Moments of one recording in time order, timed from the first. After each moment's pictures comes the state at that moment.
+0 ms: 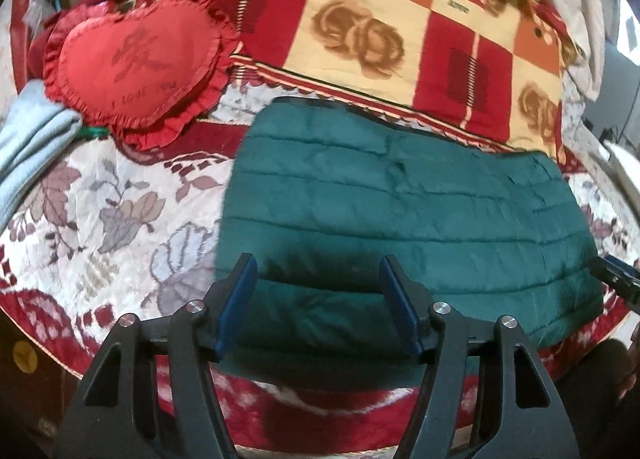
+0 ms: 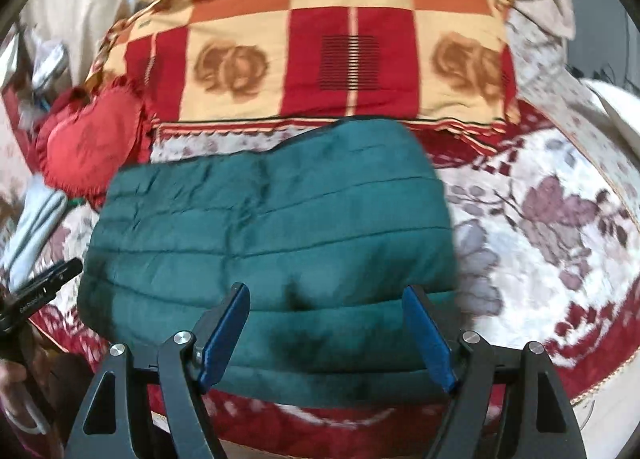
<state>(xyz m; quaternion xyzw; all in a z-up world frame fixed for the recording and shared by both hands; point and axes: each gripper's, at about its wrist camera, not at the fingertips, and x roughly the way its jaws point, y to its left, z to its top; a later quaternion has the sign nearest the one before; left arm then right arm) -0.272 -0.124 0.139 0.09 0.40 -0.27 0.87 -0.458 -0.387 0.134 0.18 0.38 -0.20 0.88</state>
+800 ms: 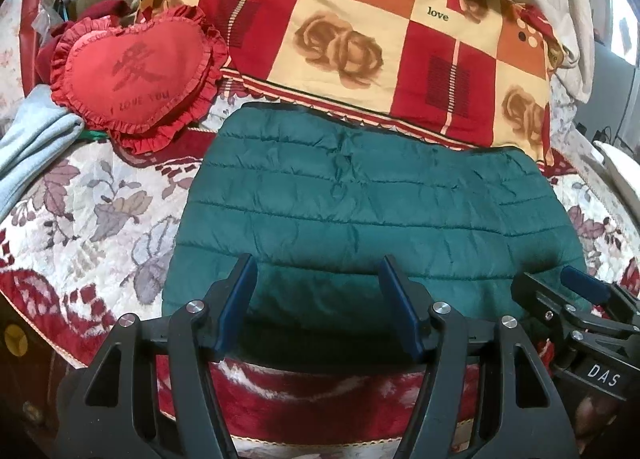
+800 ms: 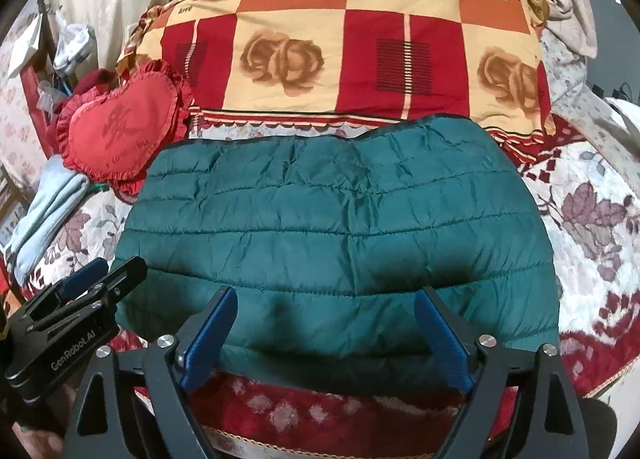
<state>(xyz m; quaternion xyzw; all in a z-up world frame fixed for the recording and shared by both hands) -0.322 -0.144 0.139 0.08 0.36 -0.27 0.89 -0.433 -0.316 0.129 0.17 0.37 -0.19 0.90</state>
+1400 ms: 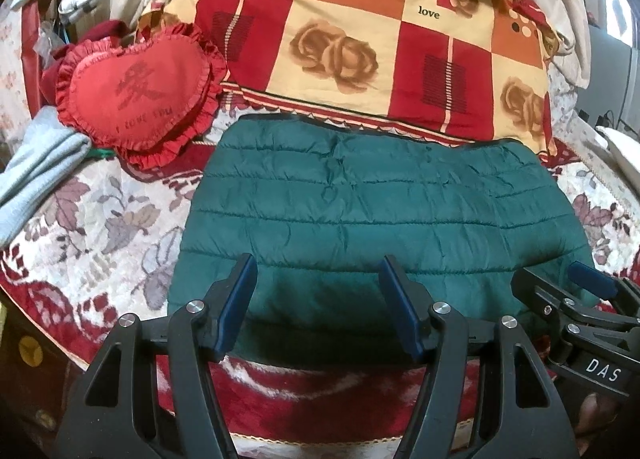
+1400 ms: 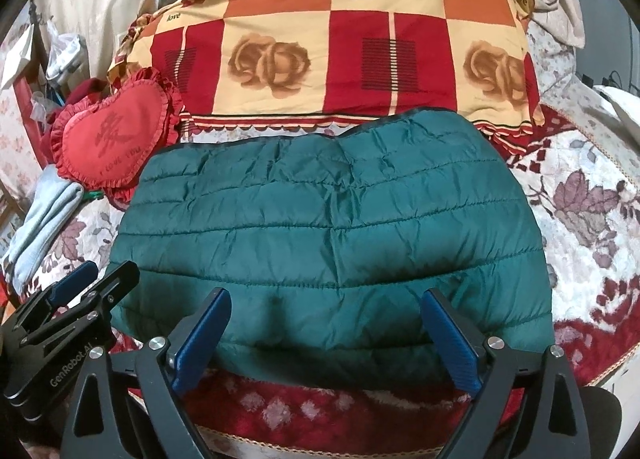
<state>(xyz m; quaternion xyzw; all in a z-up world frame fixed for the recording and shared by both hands) -0.338 -0.153 0.142 0.11 0.34 -0.26 0.90 -0.443 -0.323 0.127 0.18 0.36 -0.20 0.89</state>
